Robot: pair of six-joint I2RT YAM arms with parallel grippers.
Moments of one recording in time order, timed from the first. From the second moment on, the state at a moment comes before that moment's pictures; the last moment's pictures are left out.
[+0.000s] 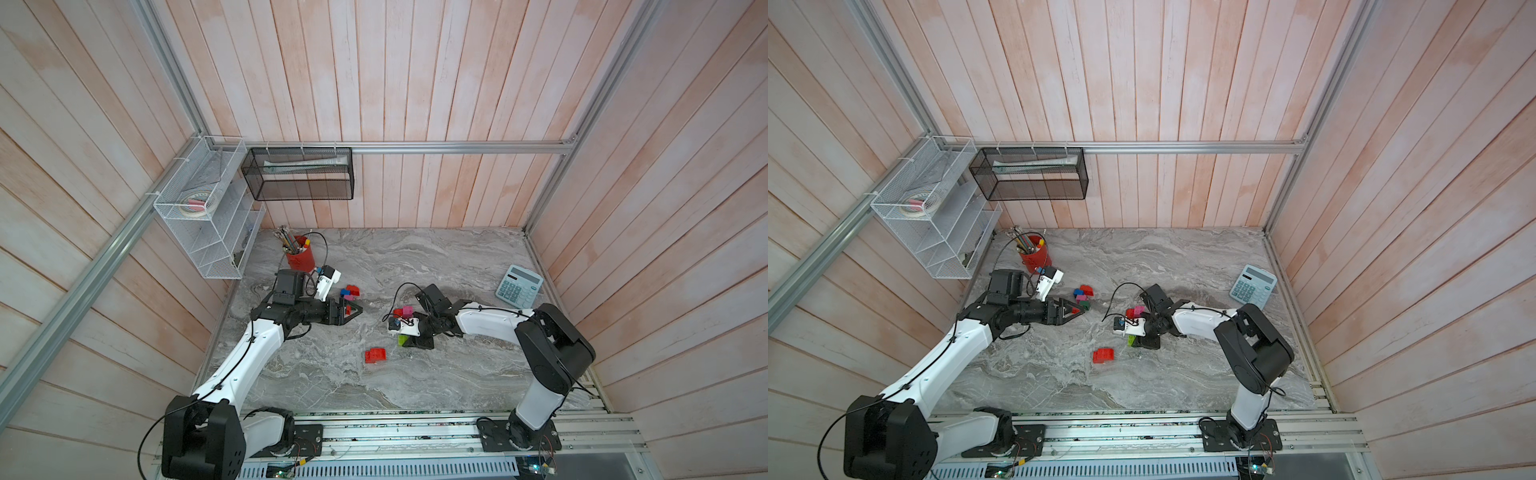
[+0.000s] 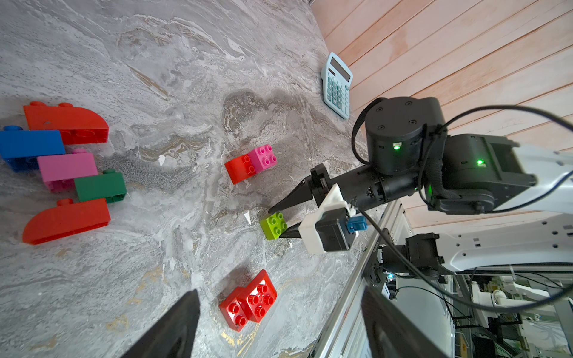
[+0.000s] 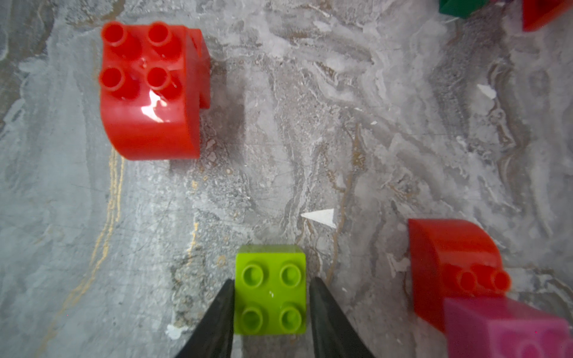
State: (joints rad) left arm -0.16 1.22 0.86 -0.48 0.83 -0.15; right arm 0.69 1.75 0.95 -0.32 -0.42 -0.83
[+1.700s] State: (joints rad) left arm -0.16 1.24 0.85 -0.38 0.91 -0.19; right arm 0.55 1.89 1.32 -0.55 -0.44 -0.94
